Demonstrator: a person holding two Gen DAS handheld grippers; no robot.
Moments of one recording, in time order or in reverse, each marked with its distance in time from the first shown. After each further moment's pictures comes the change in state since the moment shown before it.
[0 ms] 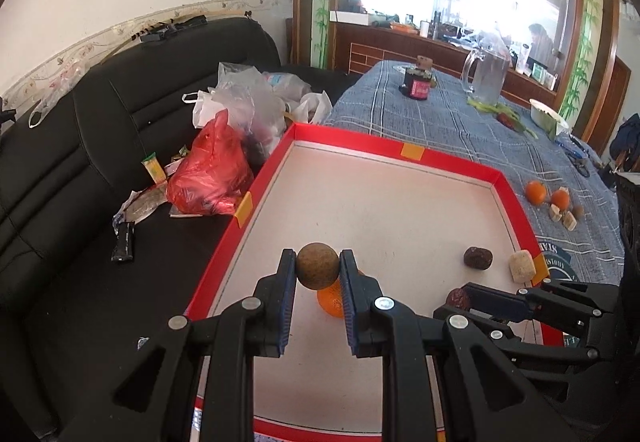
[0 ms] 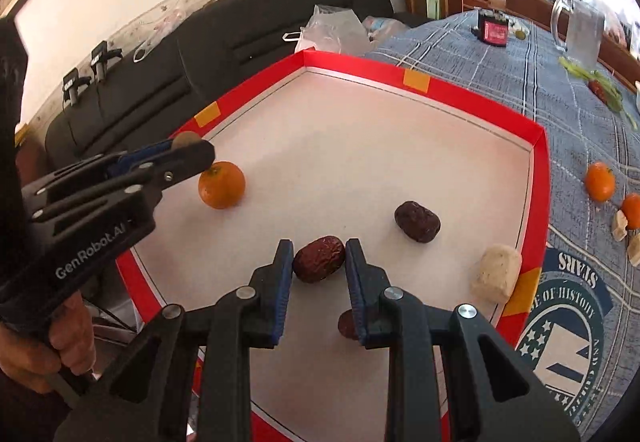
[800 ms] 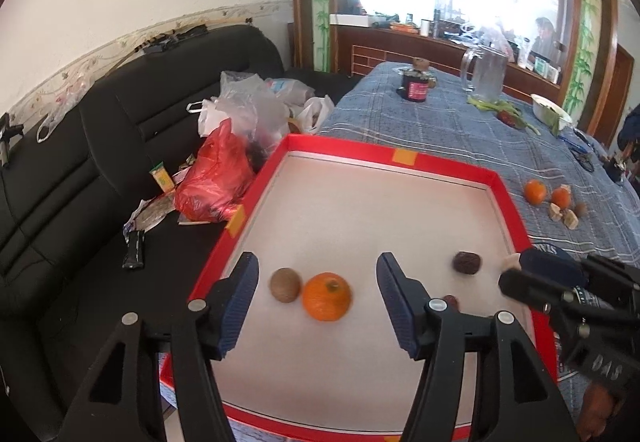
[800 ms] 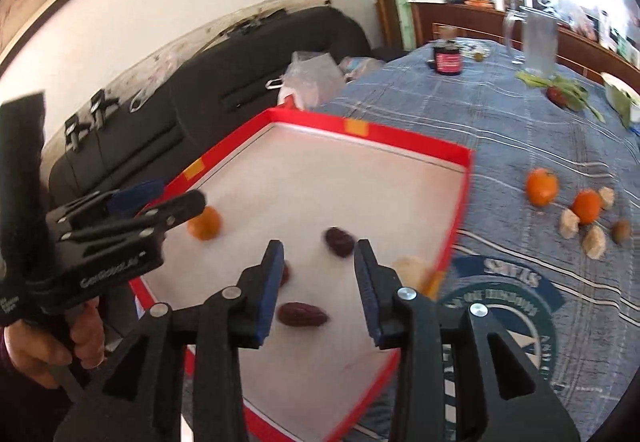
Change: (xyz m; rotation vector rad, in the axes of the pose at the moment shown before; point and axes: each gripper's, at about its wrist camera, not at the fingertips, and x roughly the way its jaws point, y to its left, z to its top) left arm -0.012 -0.020 0.005 0.039 -0.016 0.038; right arm -0.054 -0.047 -0.007 0.098 -0.157 -0.003
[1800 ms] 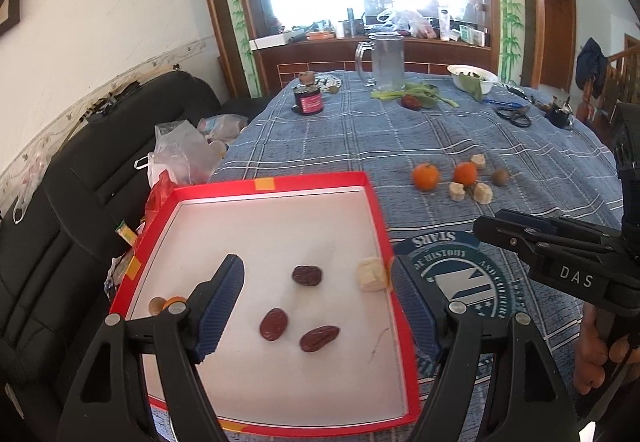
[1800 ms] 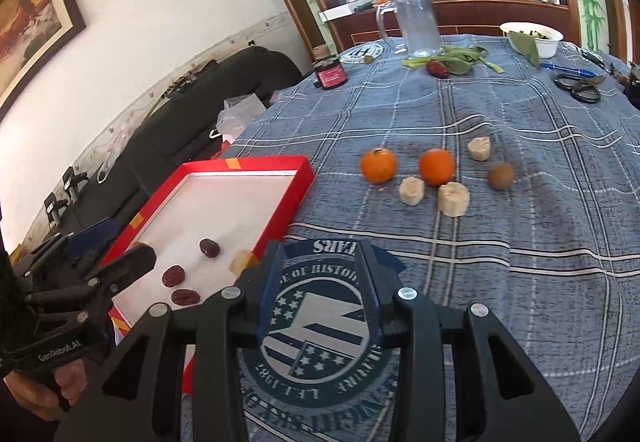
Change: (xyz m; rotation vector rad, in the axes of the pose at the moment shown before) left arm -0.038 -0.120 -0.001 0.235 -0.052 -0.078; right arm -0.069 -0.115 -0.028 0.235 -0.109 -0.070
